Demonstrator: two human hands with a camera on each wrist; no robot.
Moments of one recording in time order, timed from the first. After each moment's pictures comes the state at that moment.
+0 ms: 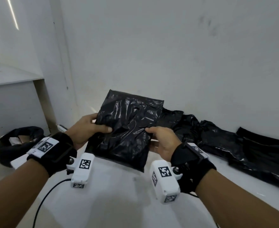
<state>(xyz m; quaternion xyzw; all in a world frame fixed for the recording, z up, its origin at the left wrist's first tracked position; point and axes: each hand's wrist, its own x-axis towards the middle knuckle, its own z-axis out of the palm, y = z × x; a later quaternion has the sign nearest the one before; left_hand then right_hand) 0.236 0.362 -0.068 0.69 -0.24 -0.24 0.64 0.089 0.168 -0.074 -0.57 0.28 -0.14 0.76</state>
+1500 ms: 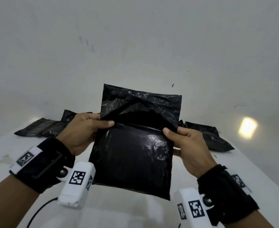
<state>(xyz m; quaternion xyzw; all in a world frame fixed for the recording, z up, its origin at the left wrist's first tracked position) -0.058 0.236 -0.002 0.52 -0.41 -0.38 0.64 -0.308 0.138 -0.029 -0.58 0.27 -0.47 0.61</state>
